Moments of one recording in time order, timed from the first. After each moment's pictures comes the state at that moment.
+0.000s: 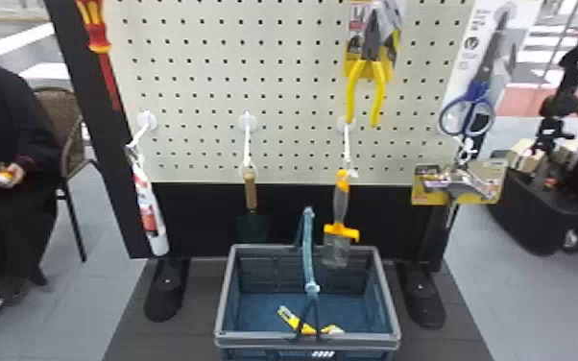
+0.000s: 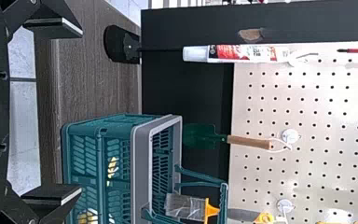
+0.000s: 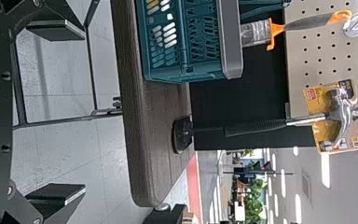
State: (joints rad) left arm 0.82 0.05 -0.08 -1.85 0.00 -0.42 -0.01; right arm 0.54 0.00 0.16 -1.05 -0.04 -0.92 -0.19
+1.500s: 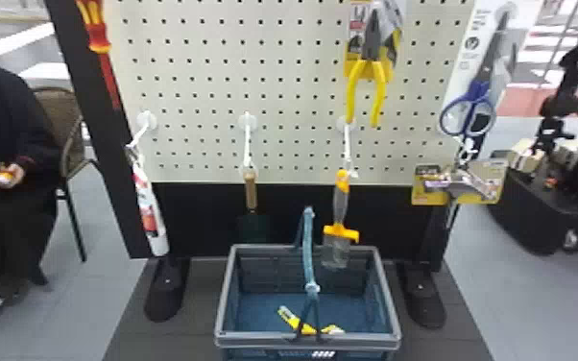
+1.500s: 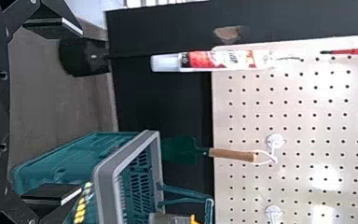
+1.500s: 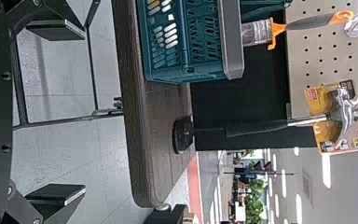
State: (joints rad) left arm 0.66 0.05 0.09 -1.85 0.03 -0.32 -0.24; right arm 0.54 0.00 0.16 -1.04 -0.04 -0.92 -0.19
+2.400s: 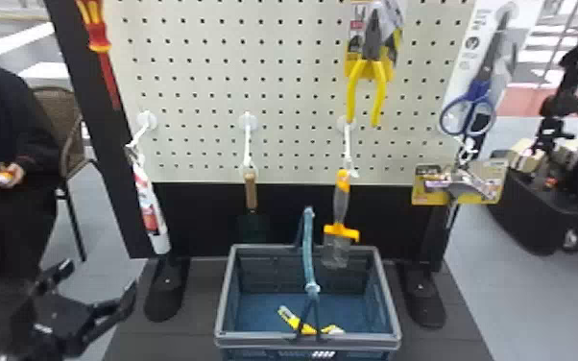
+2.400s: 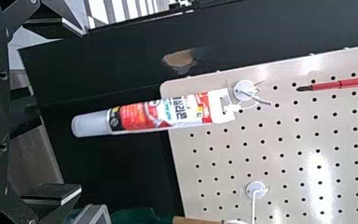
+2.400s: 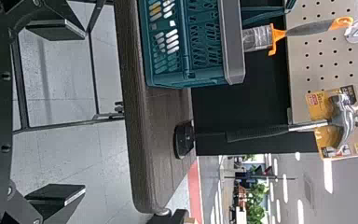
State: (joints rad) left arm 0.26 0.14 0.26 -1.79 0.01 -0.06 -0.42; right arm 0.54 0.00 0.17 -1.04 -0.04 -0.92 -0.17
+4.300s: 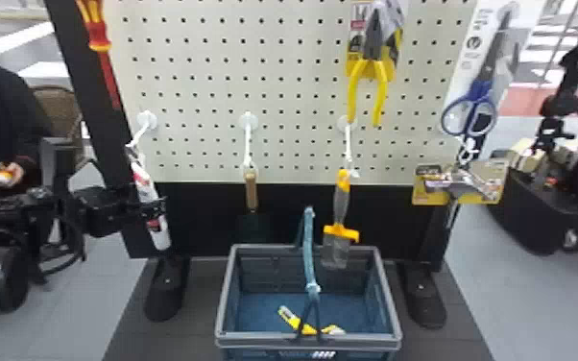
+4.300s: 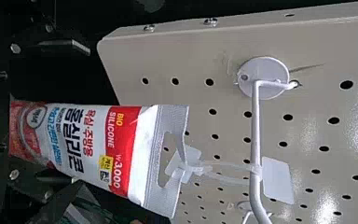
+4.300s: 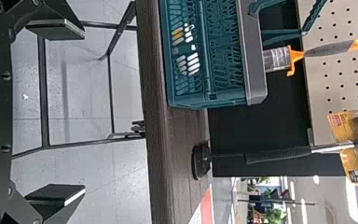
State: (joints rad) left arm -0.38 0.41 0.03 -1.35 0.20 0.40 -0.82; right arm 0.54 0.00 0.16 -0.99 -0.06 -0.92 -0.06
